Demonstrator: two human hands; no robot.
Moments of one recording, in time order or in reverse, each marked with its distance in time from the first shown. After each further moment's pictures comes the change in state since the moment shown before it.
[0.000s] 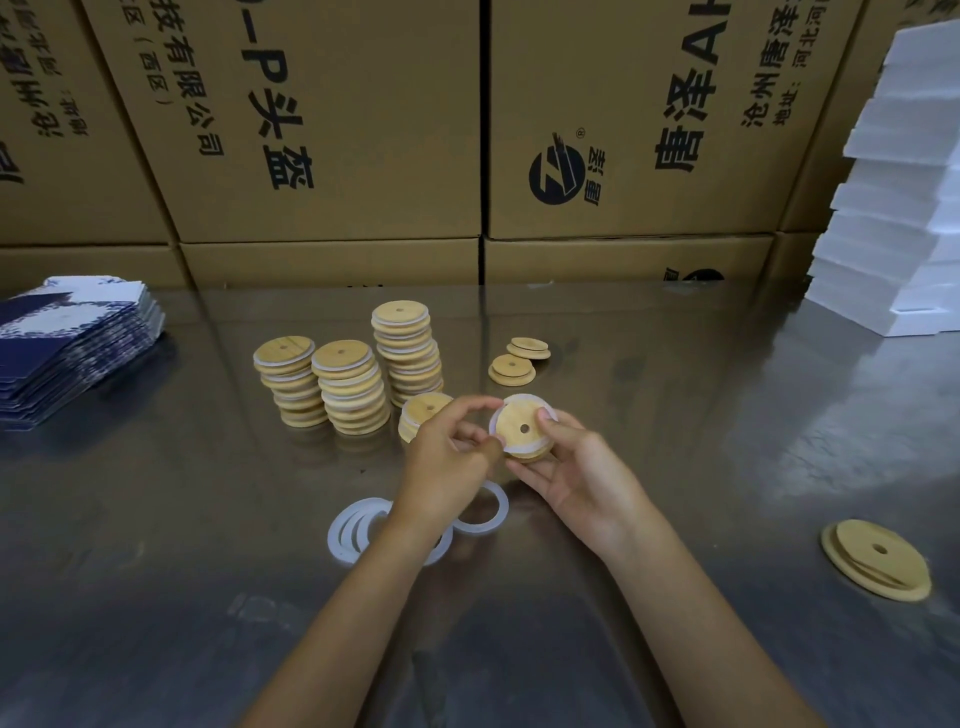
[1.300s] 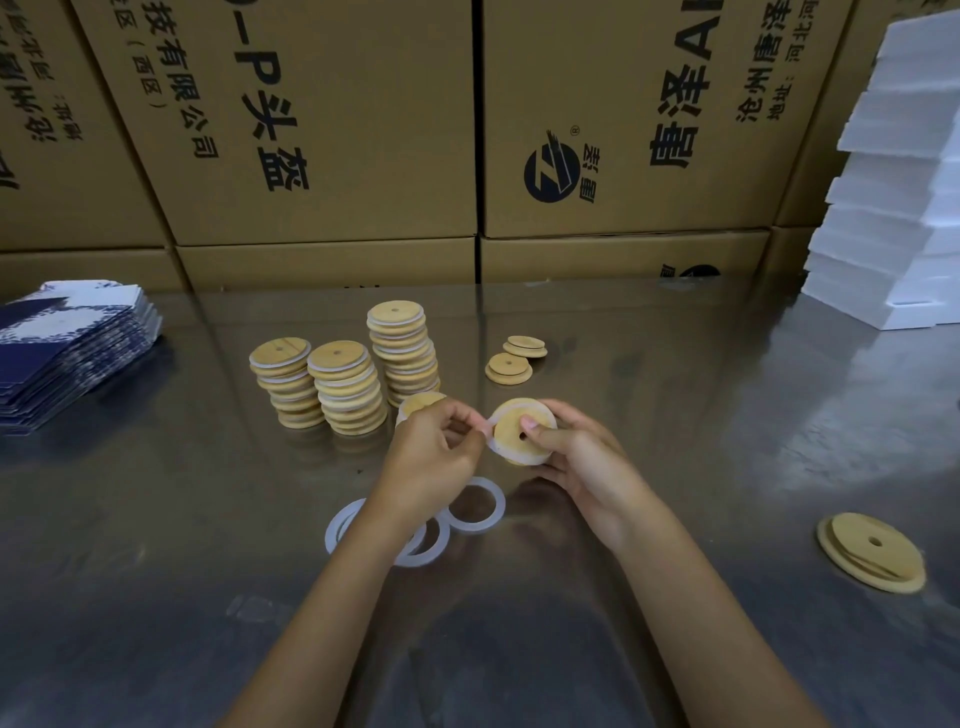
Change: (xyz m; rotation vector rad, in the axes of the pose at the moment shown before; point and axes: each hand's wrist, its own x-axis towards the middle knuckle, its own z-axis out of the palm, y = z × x) left_hand 0.007 -0.001 -0.015 0.179 -0.060 0.061; right_hand -0.004 -0.008 -0.004 -0.418 0.040 -0.122
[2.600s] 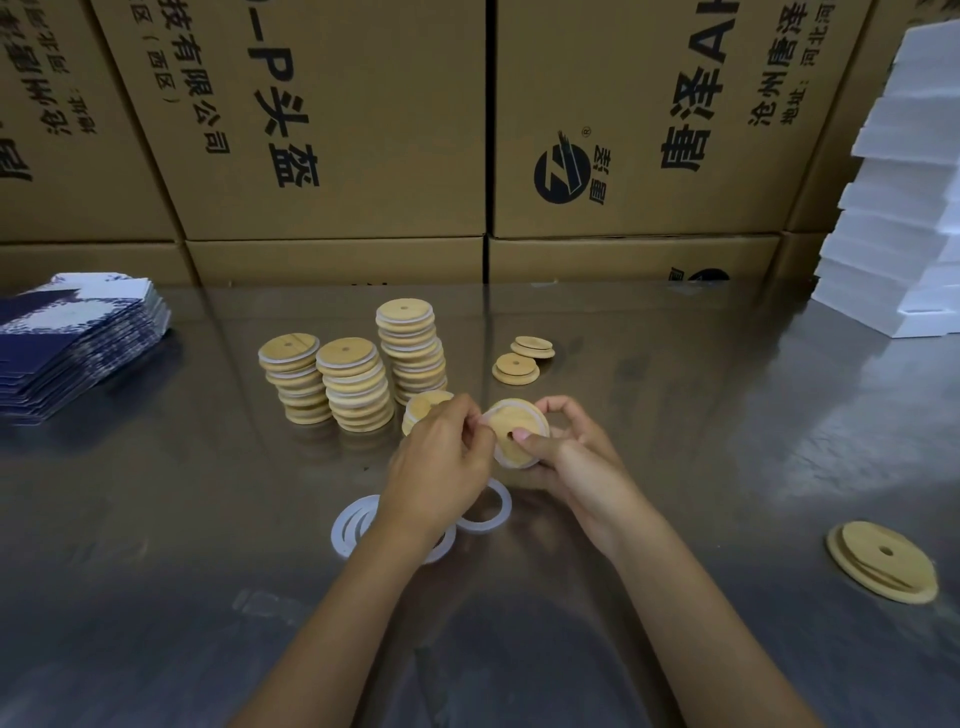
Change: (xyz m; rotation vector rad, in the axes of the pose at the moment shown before) left_hand -0.006 -0.005 0.006 0.449 0.155 0.189; right_hand -0.008 -0.004 0.019 -0.029 0.028 -0.033
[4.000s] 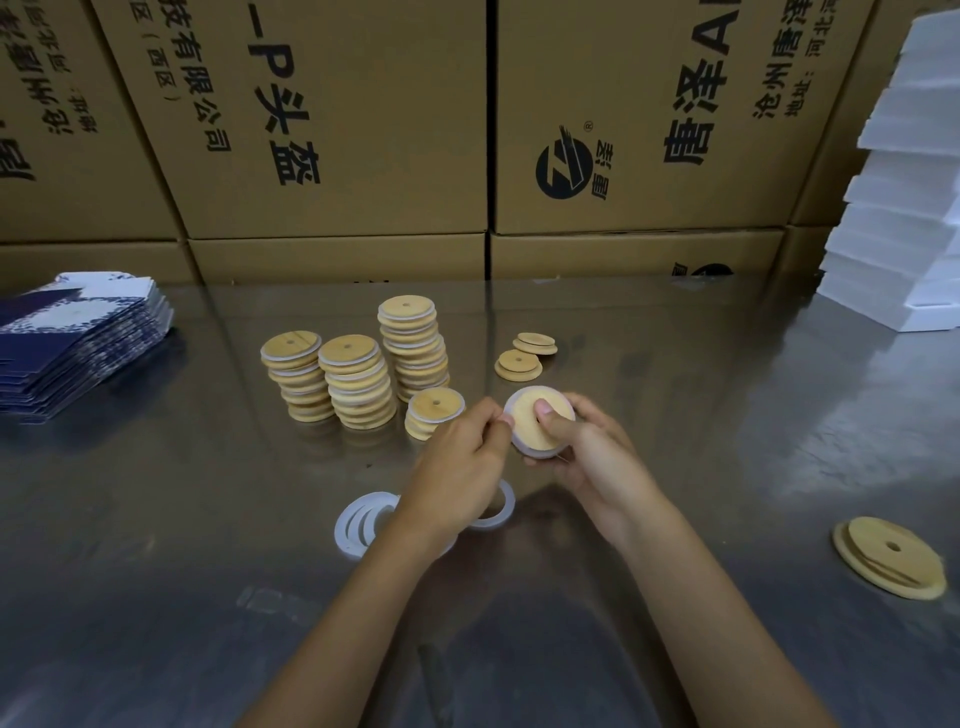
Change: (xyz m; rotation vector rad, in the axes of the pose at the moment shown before) left_hand -0.006 0.020 -0.003 -0.272 -0.172 -0.111; right_hand 0.003 -0.001 -0.009 0.109 0.017 -0.018
